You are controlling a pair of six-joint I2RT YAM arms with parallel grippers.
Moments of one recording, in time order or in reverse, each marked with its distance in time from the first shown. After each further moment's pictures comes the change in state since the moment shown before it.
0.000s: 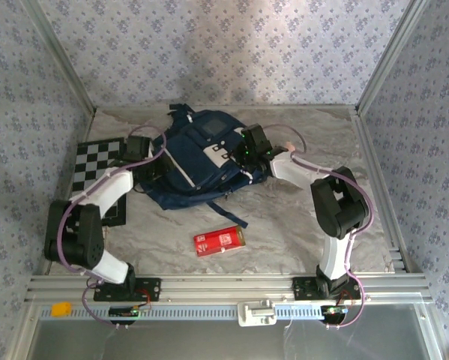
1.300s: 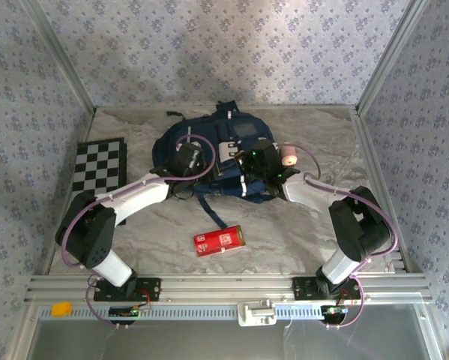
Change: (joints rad) left arm -0.430 0.086 0.061 0.156 -0.209 -0.067; right arm 0.045 -0.233 -0.317 0.328 0.108 0.404
